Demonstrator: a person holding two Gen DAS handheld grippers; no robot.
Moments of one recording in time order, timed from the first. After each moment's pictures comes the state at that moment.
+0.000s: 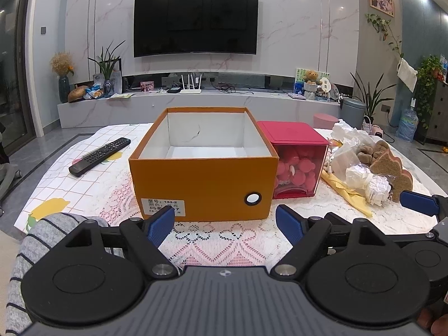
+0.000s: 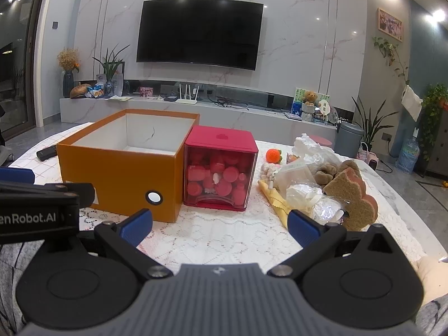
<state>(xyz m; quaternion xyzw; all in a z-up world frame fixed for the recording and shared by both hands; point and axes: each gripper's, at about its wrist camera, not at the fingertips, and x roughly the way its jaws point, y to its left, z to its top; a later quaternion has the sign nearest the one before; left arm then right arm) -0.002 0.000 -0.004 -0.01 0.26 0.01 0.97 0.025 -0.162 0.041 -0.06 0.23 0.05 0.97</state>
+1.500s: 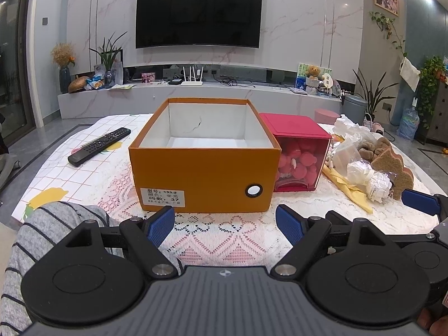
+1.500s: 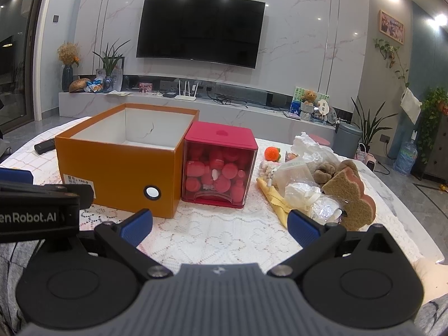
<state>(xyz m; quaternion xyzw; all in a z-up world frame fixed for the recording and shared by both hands) 0.000 0.000 -0.009 -0.02 0.27 0.01 0.96 0.028 -0.161 0.039 -0.07 0.24 0.05 0.97</state>
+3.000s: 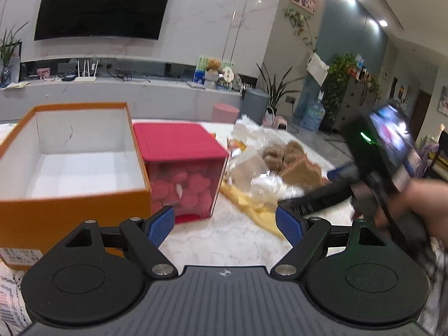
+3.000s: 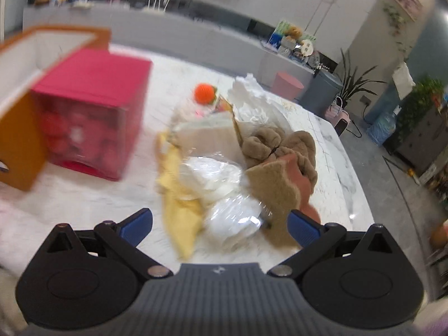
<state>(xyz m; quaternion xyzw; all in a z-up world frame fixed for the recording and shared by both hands) 0.099 -0.047 -0.019 -0.05 0.28 -0.23 0.93 0.215 -0.265 0.025 -0.18 0.42 -0.03 0.89</state>
